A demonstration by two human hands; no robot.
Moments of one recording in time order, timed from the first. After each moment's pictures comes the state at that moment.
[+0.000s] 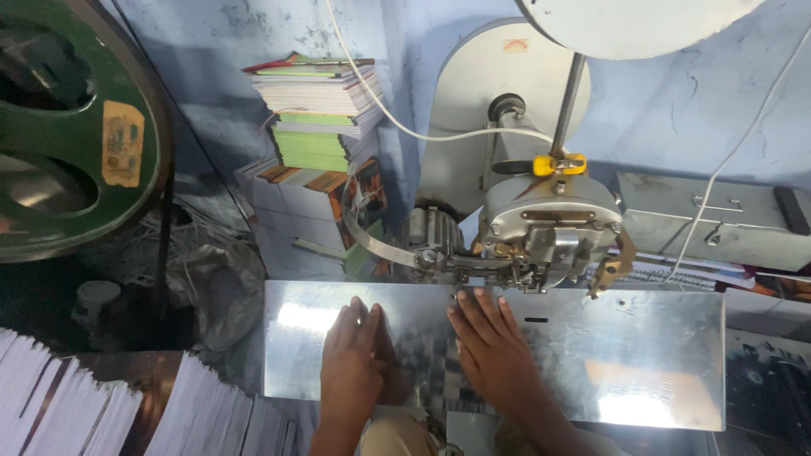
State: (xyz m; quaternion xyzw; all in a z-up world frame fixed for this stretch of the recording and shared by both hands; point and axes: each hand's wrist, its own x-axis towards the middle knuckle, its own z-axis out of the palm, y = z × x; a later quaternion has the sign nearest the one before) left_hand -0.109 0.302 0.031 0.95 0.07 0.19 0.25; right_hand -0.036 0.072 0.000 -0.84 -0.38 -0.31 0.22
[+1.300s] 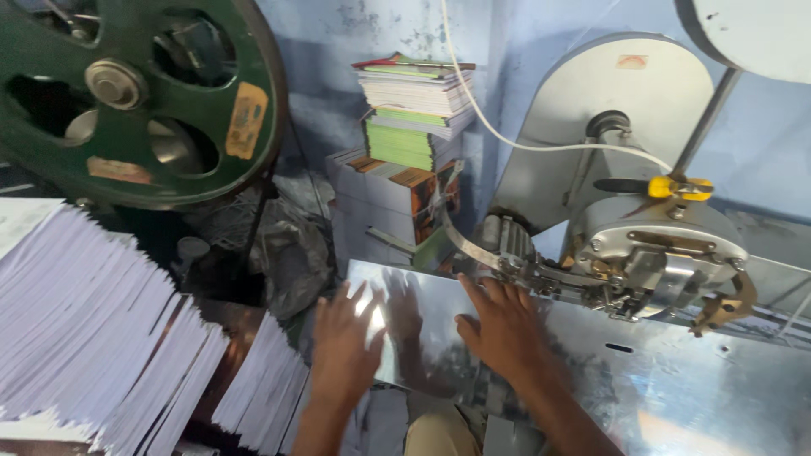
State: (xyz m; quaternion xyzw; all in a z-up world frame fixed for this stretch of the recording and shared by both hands) left_hand -0.153 0.387 0.055 0.94 0.07 0.31 0.13; right_hand -0.014 0.169 0.043 -0.86 -0.39 -0.23 0.22
